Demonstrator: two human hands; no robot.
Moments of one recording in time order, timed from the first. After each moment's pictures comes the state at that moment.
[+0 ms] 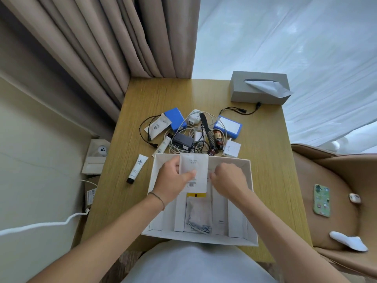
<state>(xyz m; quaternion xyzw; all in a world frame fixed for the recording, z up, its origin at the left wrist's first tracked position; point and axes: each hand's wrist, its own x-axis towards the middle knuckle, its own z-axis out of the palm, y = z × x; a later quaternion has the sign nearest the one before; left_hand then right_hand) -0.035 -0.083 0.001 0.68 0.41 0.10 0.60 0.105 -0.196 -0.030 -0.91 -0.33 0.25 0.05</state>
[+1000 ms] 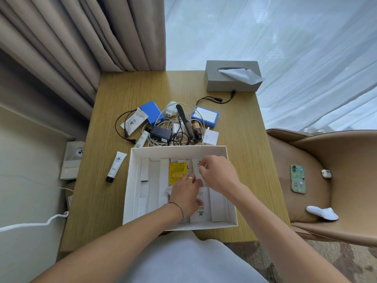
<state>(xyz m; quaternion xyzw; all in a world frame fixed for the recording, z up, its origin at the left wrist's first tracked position) -0.009 -0.172 -0.098 0.95 0.19 -0.13 0.20 0.107 -0.234 -0.006 -0.90 -0.32 0.25 0.14</state>
